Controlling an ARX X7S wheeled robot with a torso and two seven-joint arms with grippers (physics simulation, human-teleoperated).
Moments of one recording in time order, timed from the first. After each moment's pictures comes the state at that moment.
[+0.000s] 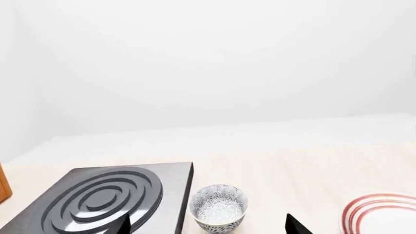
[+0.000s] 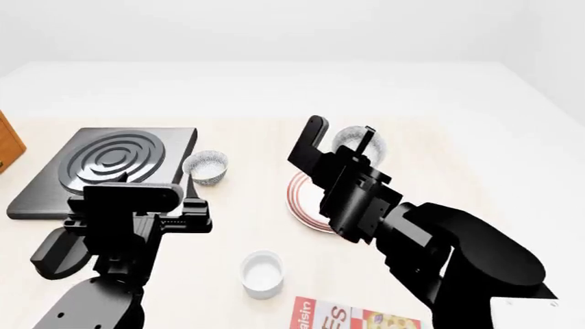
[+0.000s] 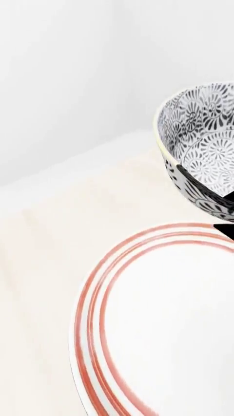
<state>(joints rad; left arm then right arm) -0.29 -0.35 0.10 0.51 -0.36 -0.71 -0.30 1.34 0.00 -1.52 0.95 0.56 0.75 0.16</state>
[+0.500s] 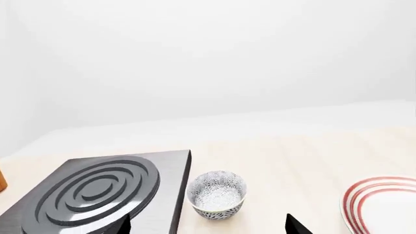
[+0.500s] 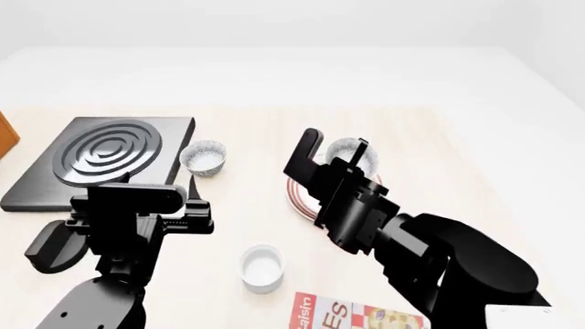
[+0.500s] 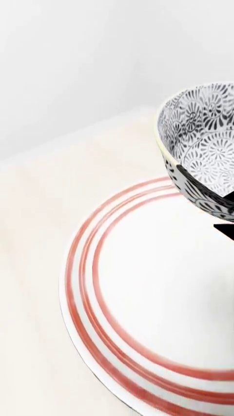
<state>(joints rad) -0.29 -0.36 0.12 0.50 -0.35 -0.70 -0.30 1.29 0.00 -1.53 0.94 0.56 0.70 0.14</state>
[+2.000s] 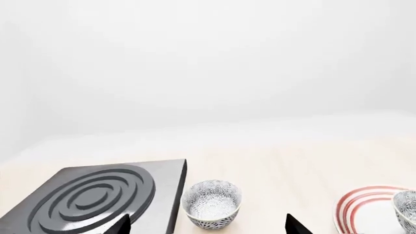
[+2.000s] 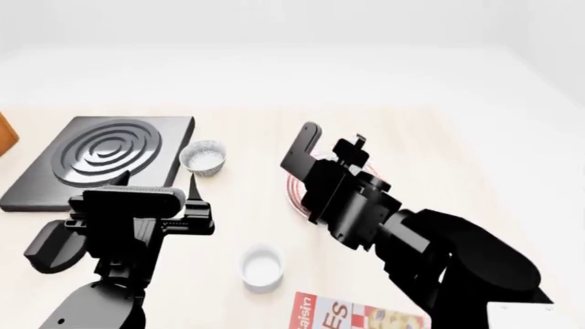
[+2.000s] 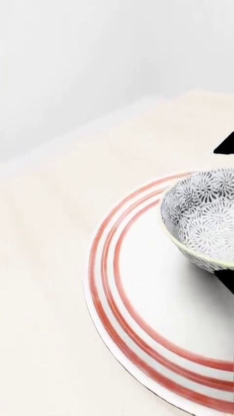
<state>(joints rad) -0.27 -0.37 0.12 0.51 -0.36 -0.63 -0.30 1.31 0.00 -1.53 0.95 0.61 0.66 0.14</state>
